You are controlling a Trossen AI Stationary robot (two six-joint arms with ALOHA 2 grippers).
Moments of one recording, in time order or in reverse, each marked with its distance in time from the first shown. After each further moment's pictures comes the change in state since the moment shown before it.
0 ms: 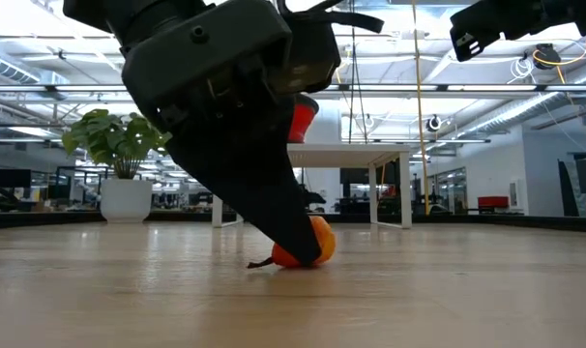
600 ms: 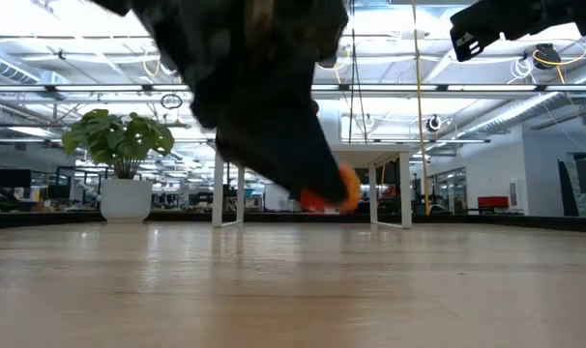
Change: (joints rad) left arm 0.017 -0.037 0.004 0.046 0.009 -0.045; right arm 0.000 0.000 0.000 0.000 0.000 0.000
